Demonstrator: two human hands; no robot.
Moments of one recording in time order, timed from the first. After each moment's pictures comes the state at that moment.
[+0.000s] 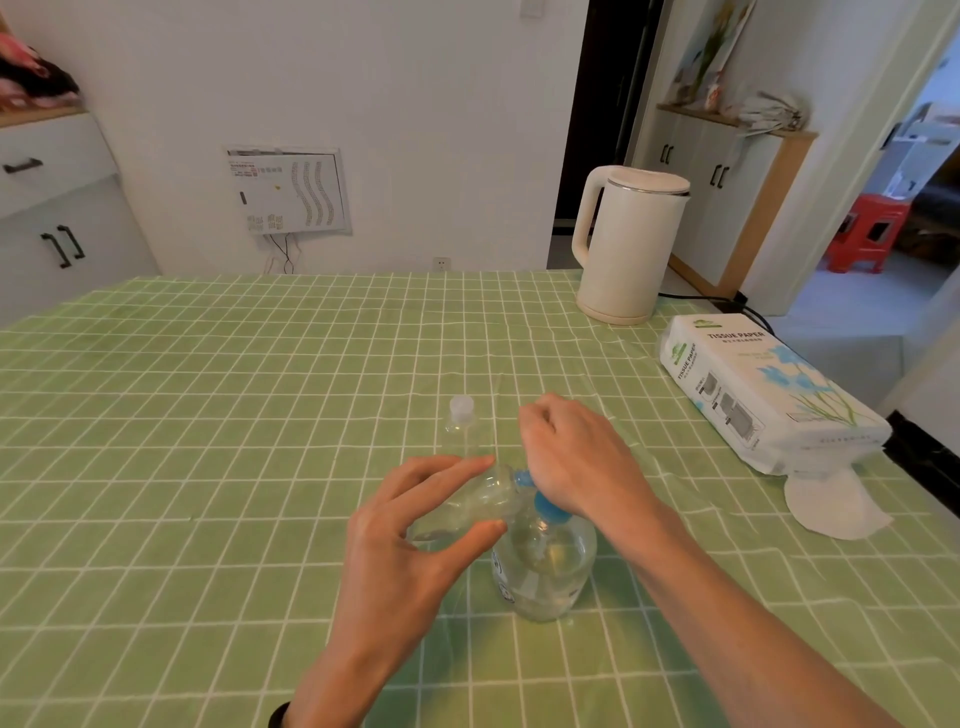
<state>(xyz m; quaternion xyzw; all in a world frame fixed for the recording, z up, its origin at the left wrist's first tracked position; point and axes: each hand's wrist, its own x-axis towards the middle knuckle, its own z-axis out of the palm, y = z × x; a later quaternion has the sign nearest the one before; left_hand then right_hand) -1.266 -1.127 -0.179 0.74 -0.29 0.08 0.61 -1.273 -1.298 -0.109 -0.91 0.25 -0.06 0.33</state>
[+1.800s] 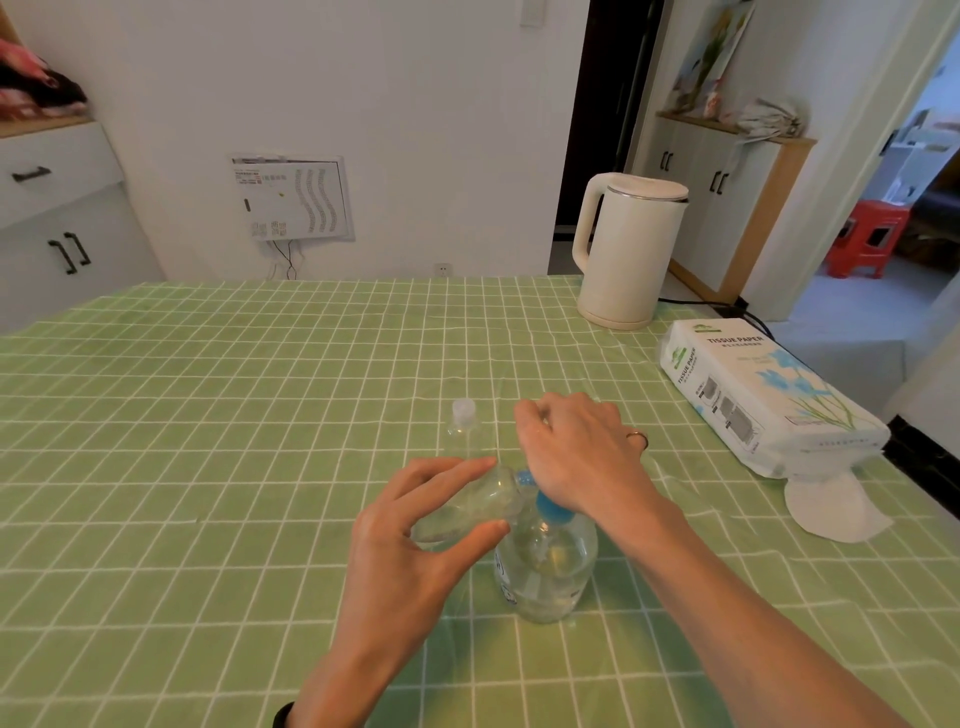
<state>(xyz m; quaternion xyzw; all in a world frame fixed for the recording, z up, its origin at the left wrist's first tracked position) -1.266 -1.128 -0.179 0.73 -0.29 0.08 0.61 -1.270 -1.304 -0.111 -0.94 0.24 -0.05 0.25</state>
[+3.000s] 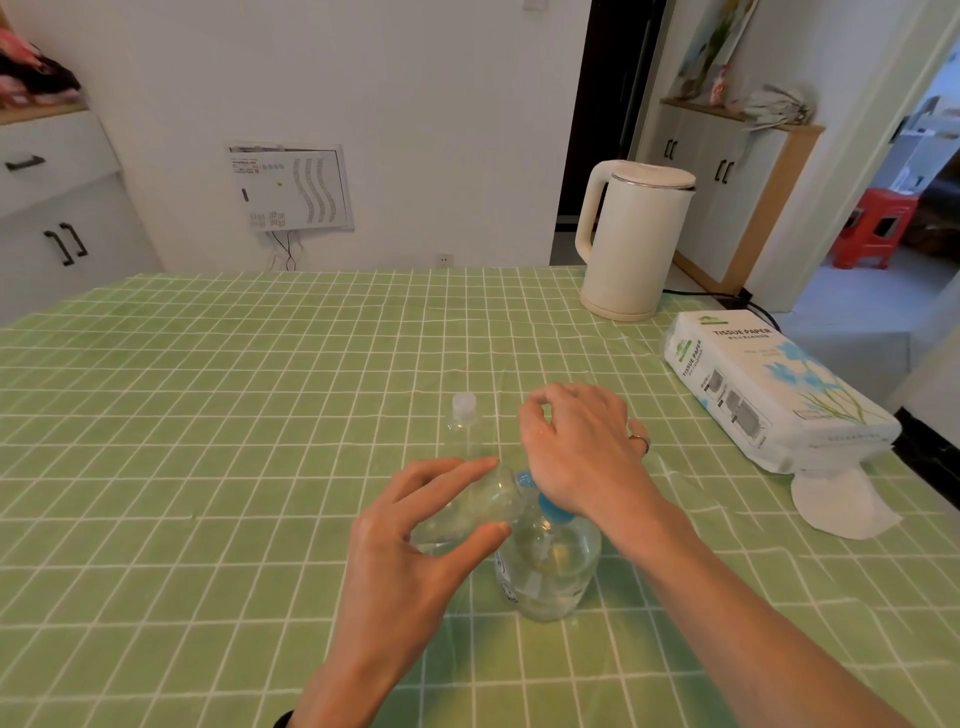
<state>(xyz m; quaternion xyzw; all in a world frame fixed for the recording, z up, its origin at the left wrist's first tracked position) -1.267 -1.128 -0.182 0.74 -0.28 0.08 0.61 -1.266 -1.308 -0.122 -0.93 0.24 -0.03 0.26</state>
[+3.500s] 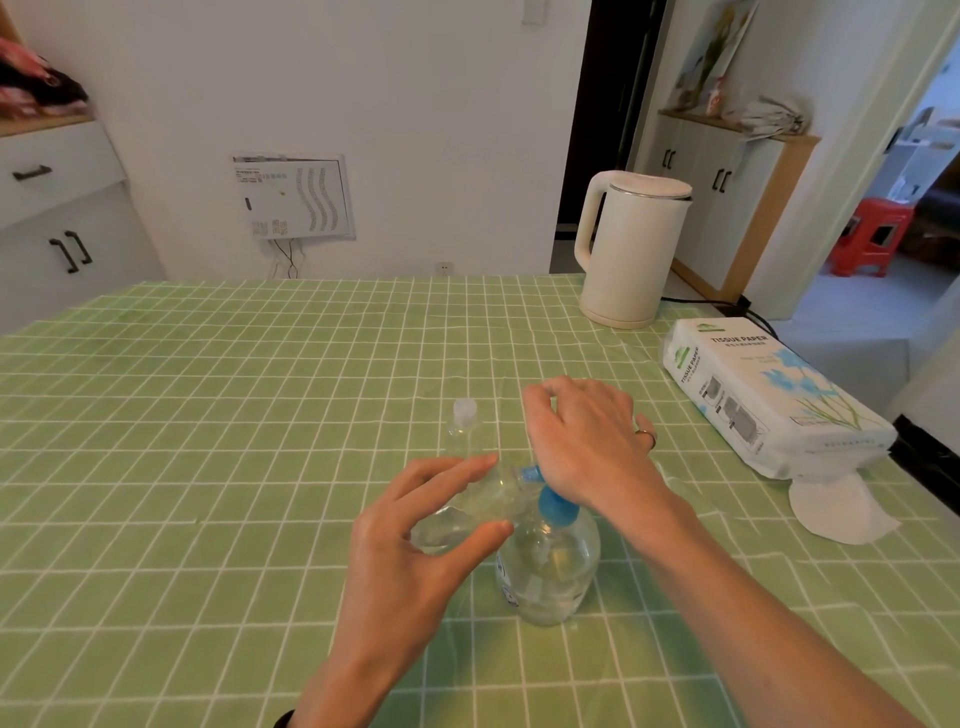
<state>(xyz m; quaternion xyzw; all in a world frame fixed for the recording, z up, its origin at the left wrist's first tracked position) -1.267 -1.129 -0.177 0.72 -0.29 0.08 0.62 -1.268 -1.308 -0.108 -0.93 0.24 -0.05 0.28</state>
